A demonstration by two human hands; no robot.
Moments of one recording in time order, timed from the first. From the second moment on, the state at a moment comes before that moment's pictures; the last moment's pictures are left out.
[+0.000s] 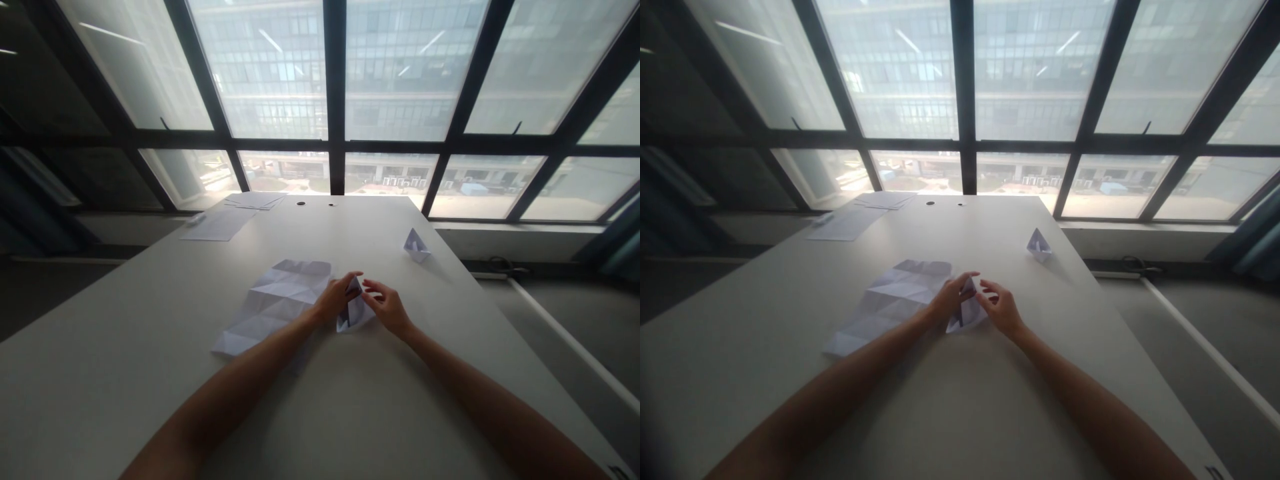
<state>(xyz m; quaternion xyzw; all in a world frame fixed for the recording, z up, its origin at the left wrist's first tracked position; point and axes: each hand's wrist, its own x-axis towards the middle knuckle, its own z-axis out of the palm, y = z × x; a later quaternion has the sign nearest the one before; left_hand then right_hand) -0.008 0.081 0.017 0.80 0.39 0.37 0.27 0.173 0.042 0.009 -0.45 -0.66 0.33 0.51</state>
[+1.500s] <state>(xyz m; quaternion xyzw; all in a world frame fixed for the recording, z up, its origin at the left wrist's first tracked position) 0.007 0.073 0.017 0.58 0.35 0.41 0.61 0.189 0.044 0.003 -0.56 -0.64 0.04 0.53</state>
